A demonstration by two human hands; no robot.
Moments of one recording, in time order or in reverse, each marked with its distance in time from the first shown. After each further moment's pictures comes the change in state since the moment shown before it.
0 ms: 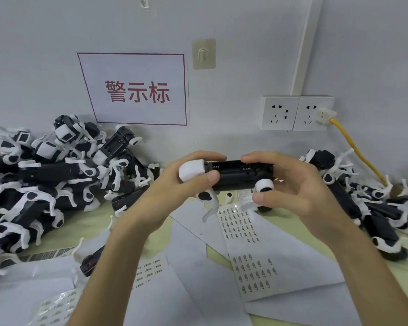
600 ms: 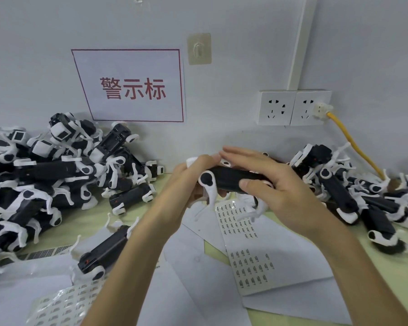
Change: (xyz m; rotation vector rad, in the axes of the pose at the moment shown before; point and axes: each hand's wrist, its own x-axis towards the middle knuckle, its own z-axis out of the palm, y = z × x) left_hand 0.012 0.000 0.033 -0.214 0.141 -0.200; right_hand 0.006 0.005 0.014 -0.144 -0.082 -0.031
